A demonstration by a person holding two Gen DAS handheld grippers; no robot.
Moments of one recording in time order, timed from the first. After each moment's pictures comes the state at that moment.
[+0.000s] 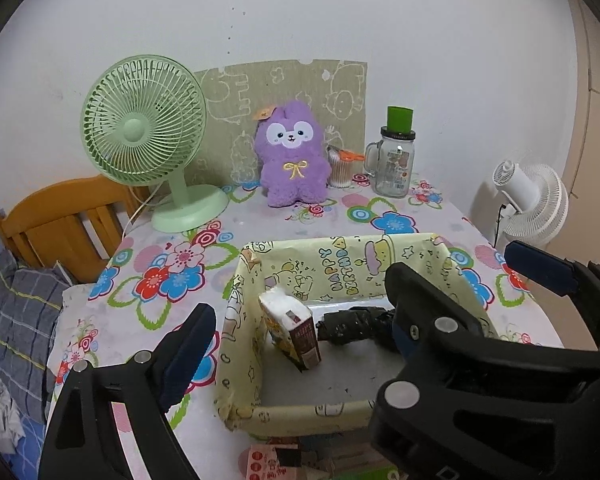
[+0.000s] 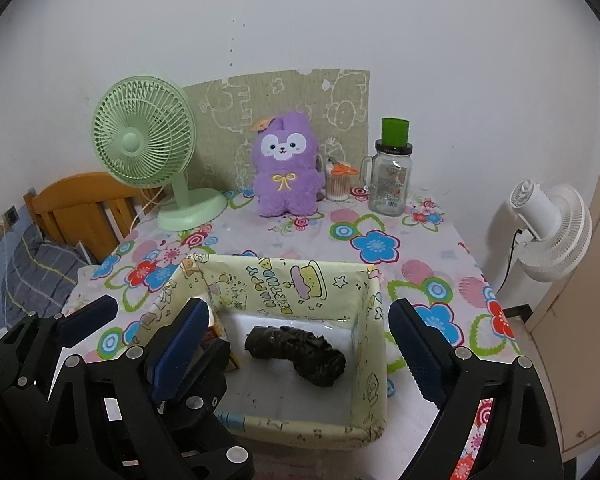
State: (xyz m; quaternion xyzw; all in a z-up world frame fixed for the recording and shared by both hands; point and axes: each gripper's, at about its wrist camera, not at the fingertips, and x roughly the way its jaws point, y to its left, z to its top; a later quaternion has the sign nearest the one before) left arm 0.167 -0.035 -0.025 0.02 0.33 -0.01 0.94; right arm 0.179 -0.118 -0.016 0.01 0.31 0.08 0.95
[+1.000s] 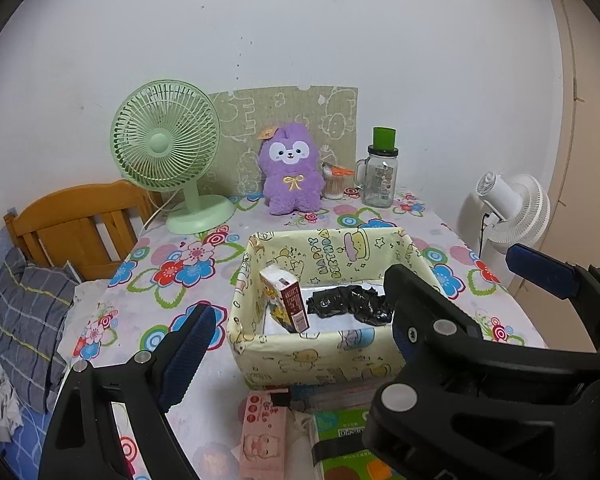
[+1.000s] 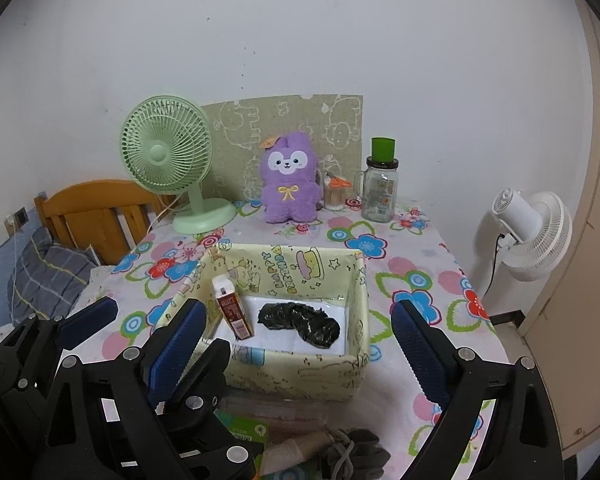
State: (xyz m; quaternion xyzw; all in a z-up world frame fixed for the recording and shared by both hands) left arm 0.095 -0.040 -0.009 0.01 0.29 -0.01 0.96; right arm 0.102 -0.121 0.001 0.00 0.27 0.08 0.96
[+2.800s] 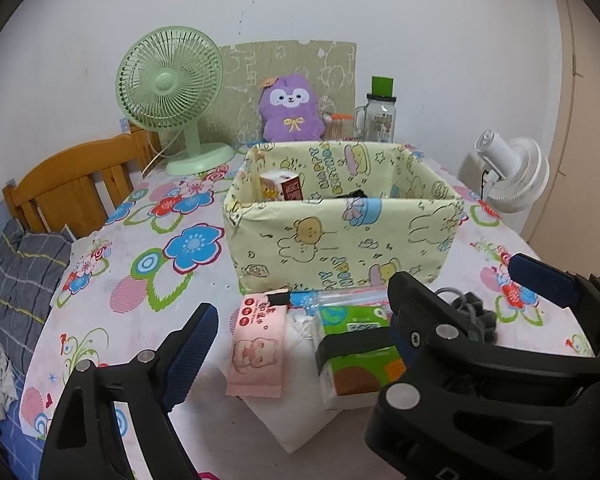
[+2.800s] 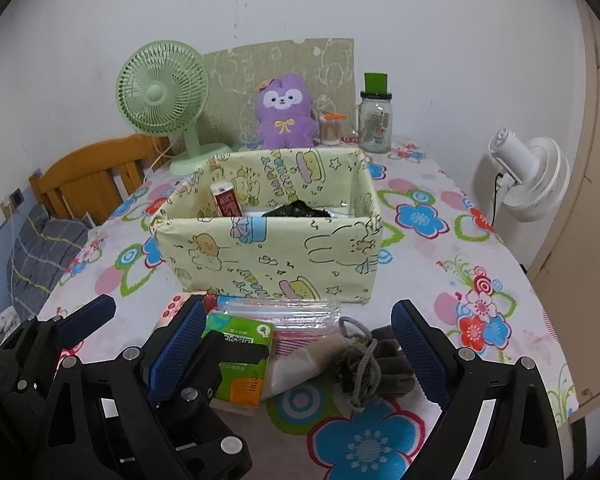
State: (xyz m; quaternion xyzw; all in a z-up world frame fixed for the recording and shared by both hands) left arm 0.057 -0.034 -0.076 0.02 0.34 -0.01 0.94; right arm 0.065 -0.115 -0.071 0.02 0.34 0.07 0.94
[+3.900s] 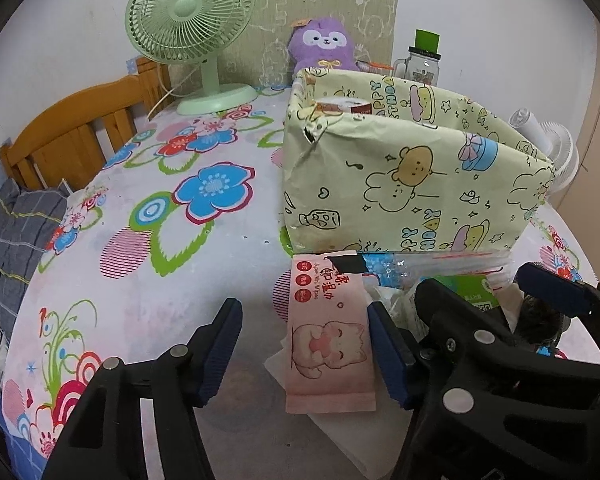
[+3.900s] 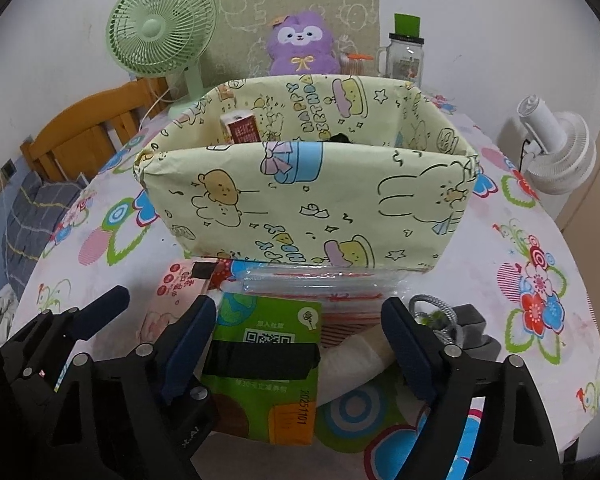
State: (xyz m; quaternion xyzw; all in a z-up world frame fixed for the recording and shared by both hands) left arm 0.093 0.013 -0.124 -0.01 0.42 0.00 0.91; right arm 0.106 -0.075 -0.116 0.01 0.43 0.07 0.90
